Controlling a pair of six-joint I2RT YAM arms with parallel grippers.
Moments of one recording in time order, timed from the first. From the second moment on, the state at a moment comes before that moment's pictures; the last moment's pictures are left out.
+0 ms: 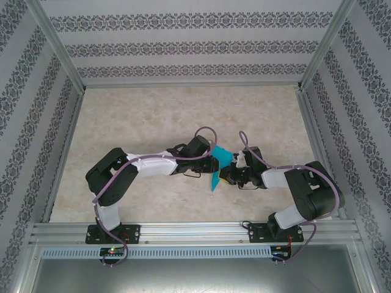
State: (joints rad) left arm -0.84 1.84 1.08 -0.08 0.23 -0.77; right arm 0.32 1.51 0.37 0.22 -0.70 0.87
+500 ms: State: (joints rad) left arm -0.87 1.87 1.19 -0.27 0.13 -0.68; right arm 0.32 1.51 0.37 0.21 -0.70 0.86
